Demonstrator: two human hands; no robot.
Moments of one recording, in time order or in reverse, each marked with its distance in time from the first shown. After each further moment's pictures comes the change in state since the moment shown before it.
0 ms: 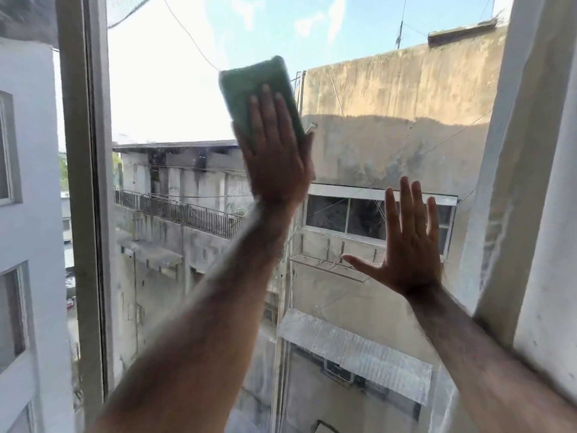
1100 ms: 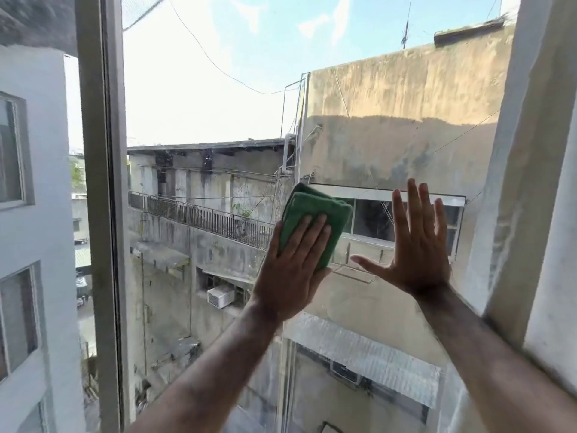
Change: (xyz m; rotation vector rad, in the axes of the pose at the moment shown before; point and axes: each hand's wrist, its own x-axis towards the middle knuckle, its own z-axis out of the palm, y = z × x) left_hand -0.172 -0.045 -0.010 0.039 -0.261 0.554; right_hand 0.002 0.003 -0.001 -0.002 0.006 -0.013
